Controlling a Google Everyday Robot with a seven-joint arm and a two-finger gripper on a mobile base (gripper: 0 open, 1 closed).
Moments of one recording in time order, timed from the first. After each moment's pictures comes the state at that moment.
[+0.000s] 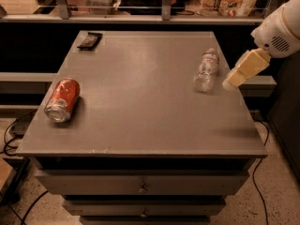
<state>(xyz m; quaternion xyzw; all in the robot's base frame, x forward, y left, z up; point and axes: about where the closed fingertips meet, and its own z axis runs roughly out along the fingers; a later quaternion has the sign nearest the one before) 0.567 -0.221 0.953 -0.48 0.83 0.01 0.29</state>
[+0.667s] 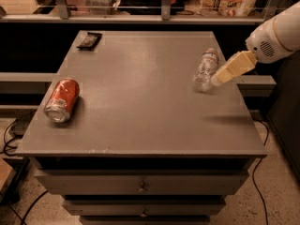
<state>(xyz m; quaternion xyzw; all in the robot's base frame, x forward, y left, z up) 0.600 -0.209 0.928 -0.41 0.84 0.07 0.33</state>
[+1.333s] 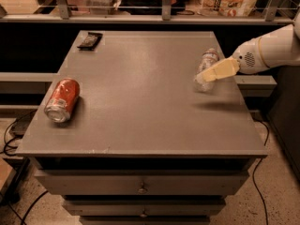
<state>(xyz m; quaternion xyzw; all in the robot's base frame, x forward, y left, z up) 0.636 -0.192 0.880 -0.32 0.85 0.20 0.36</state>
